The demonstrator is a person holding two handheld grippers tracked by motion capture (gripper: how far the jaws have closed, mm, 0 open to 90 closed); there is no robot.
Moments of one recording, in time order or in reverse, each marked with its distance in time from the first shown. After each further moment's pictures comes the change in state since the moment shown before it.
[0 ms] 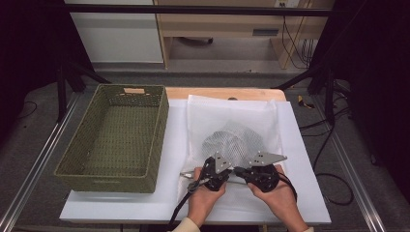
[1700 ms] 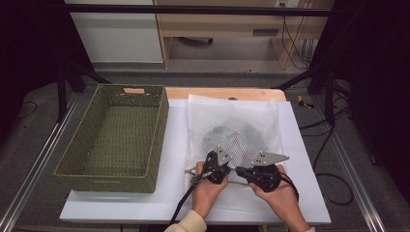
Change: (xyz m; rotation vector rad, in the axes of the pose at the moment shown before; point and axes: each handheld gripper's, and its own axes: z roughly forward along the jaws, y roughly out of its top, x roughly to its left) left arm 0.009 0.009 0.017 0.001 0.032 -0.025; right arm -0.003 -0.002 -0.003 -0.001 -0.005 0.003
